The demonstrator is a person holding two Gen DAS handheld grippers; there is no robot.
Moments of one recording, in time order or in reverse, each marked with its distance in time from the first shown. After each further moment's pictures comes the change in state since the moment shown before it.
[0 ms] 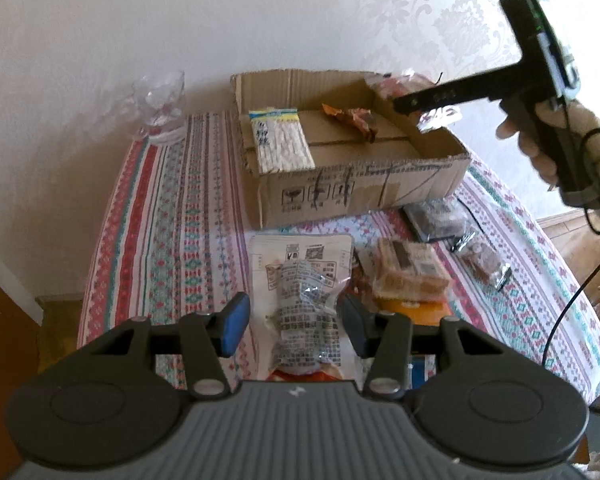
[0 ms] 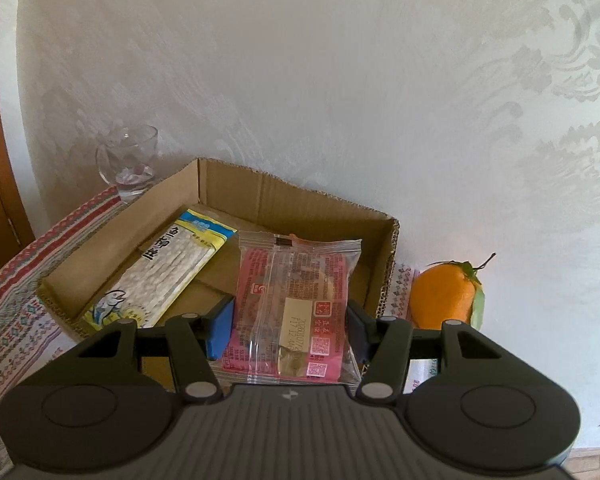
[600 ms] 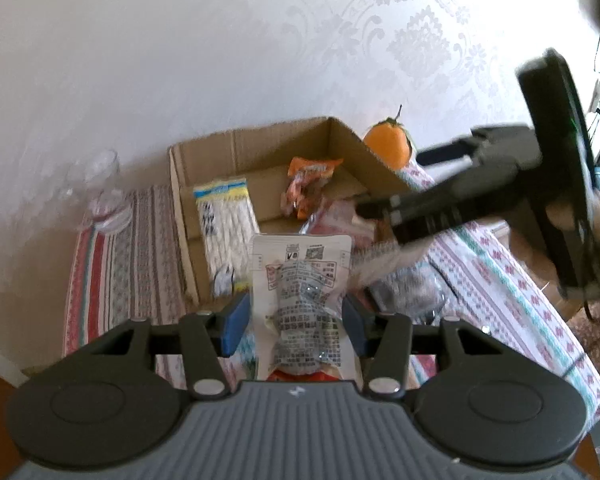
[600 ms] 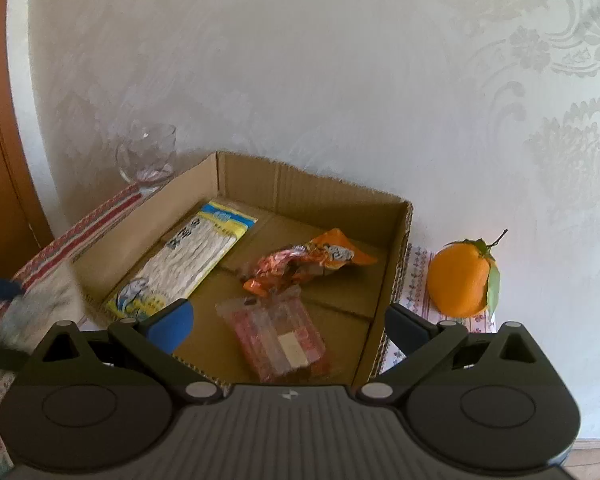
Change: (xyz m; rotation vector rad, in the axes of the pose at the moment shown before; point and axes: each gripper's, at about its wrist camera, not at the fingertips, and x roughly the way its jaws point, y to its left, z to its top) left arm 0.025 -0.031 0.081 0.129 -0.058 -0.073; right arm -0.014 0.000 -0.016 0.026 -0.001 0.065
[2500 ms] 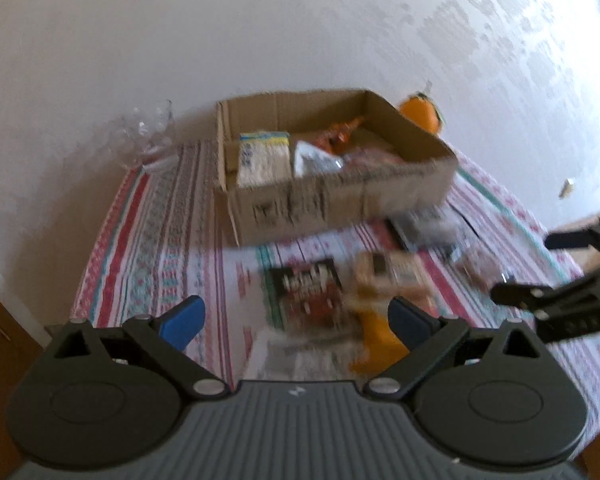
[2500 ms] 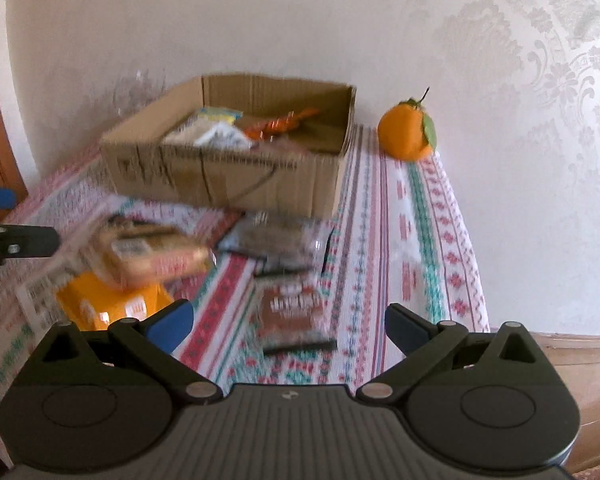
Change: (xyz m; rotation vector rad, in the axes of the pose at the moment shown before) left arm -0.019 -0.019 -0.096 -0.073 -0.039 0.132; right arm -0.082 0.039 -0.146 0.142 0.064 -0.121
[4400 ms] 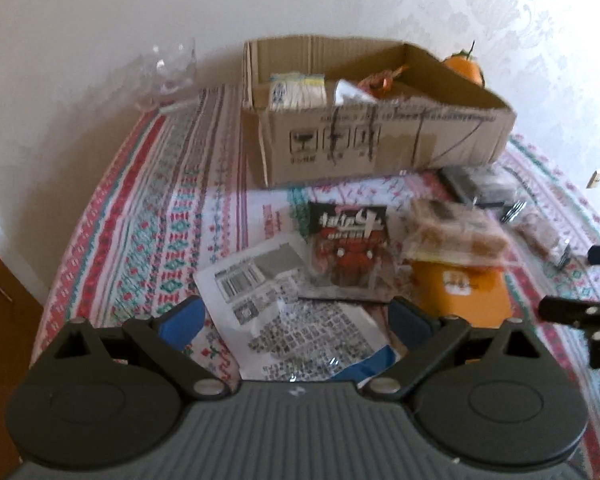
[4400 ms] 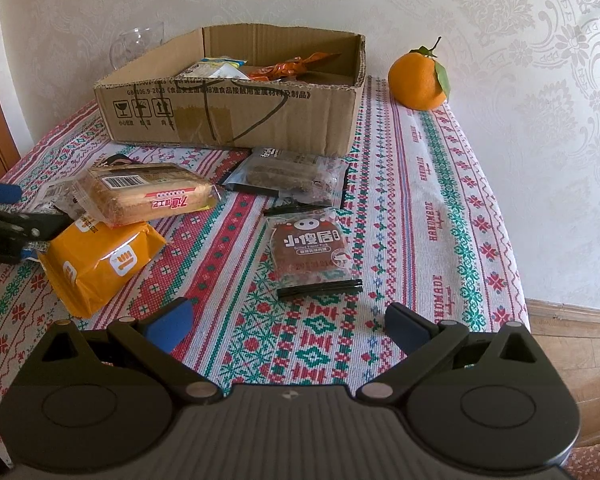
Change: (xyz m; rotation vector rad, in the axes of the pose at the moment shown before) left arm 0.048 0.012 -0.031 -0.075 0.084 0.073; right arm 0.023 0.007 -0.023 0.015 0.090 0.012
